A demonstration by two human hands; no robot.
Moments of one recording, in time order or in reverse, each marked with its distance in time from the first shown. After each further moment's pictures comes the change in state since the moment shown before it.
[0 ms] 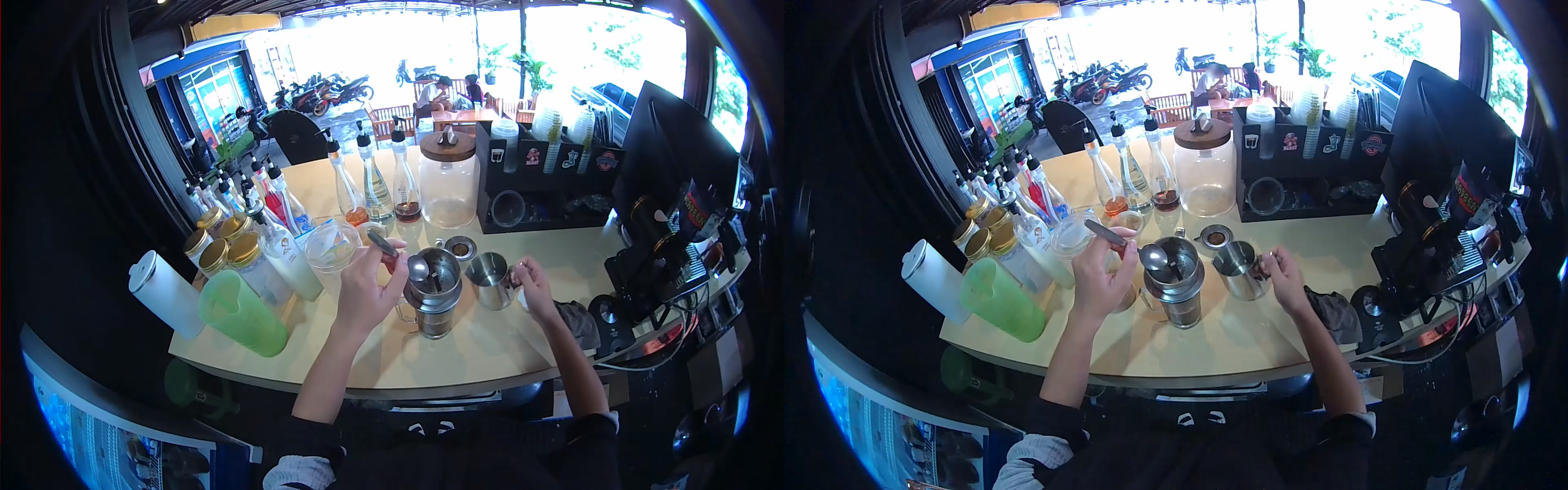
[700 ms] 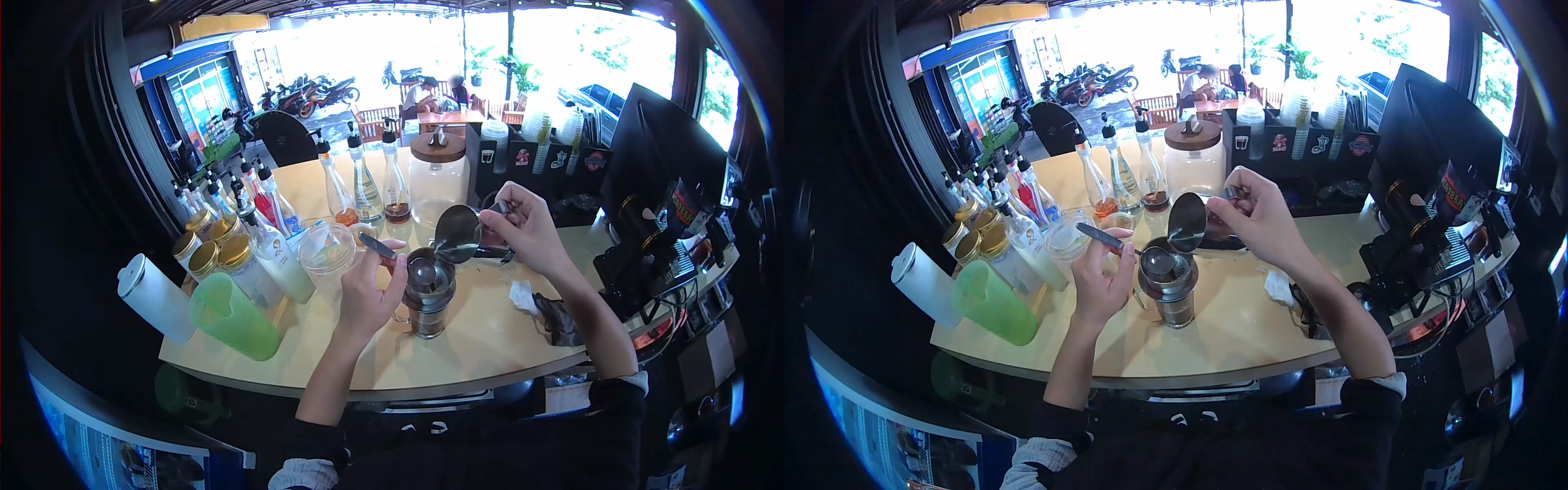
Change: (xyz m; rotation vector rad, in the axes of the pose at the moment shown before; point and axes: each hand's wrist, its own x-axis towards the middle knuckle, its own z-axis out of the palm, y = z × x) left_hand -0.004 0.004 0.005 -0.111 0.040 -0.040; right_hand 0.043 -0.175 0.071 -0.206 -0.179 -0.183
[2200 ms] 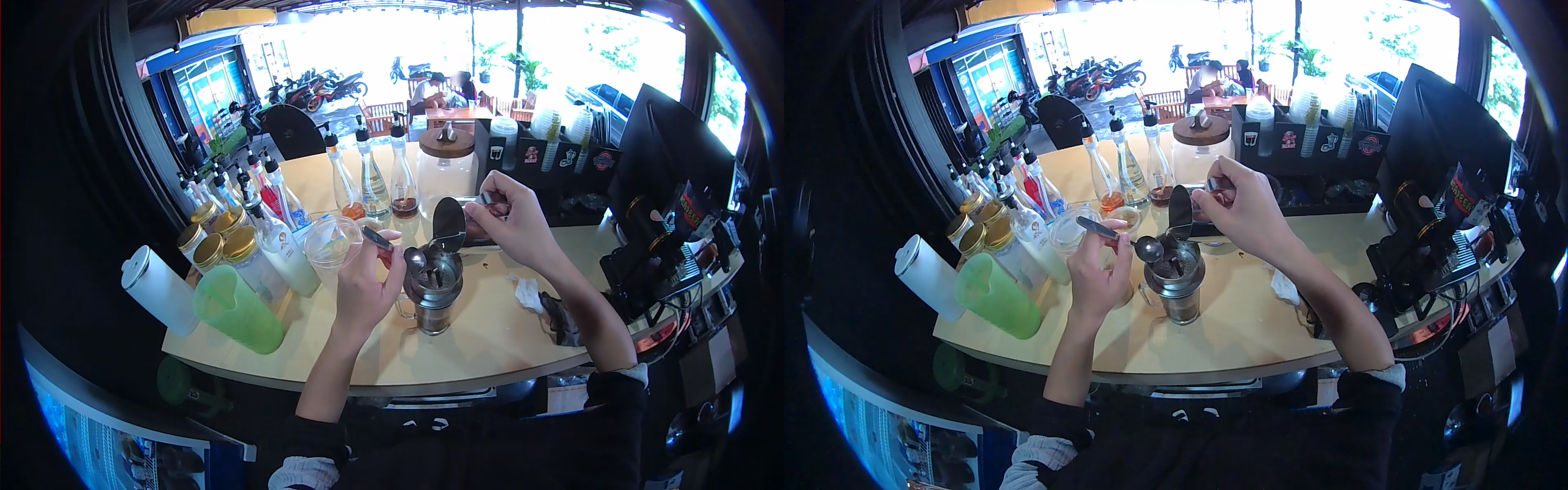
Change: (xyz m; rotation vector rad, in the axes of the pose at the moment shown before) left_hand 0.002 0.000 -0.008 0.105 0.048 0.023; right_hand 0.014 -0.015 0.026 -0.181 -0.009 -0.010
